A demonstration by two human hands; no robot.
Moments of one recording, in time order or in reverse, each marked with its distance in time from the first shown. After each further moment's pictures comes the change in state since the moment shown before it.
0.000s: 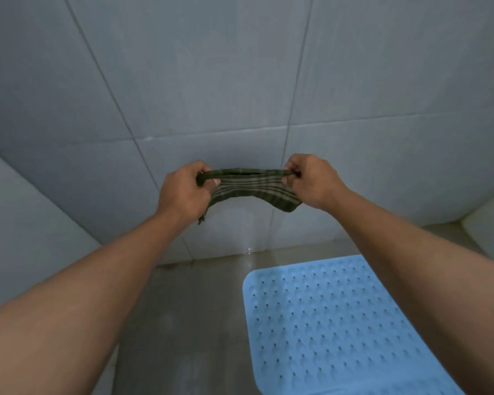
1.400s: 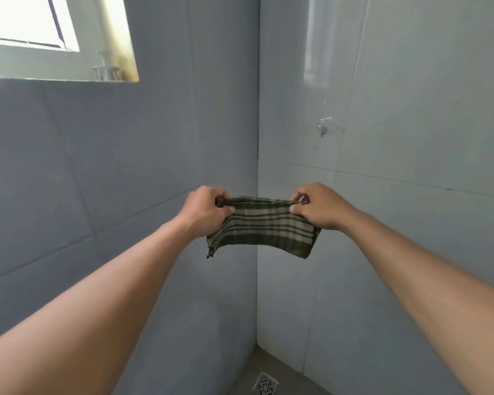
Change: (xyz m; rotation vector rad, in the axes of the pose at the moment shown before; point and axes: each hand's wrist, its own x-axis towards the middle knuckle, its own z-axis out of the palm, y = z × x) left_hand 0.097 0.874 -0.083 -0.198 -0.586 0.822; right_hand -0.187 0.059 -0.826 -0.058 0.581 0.472
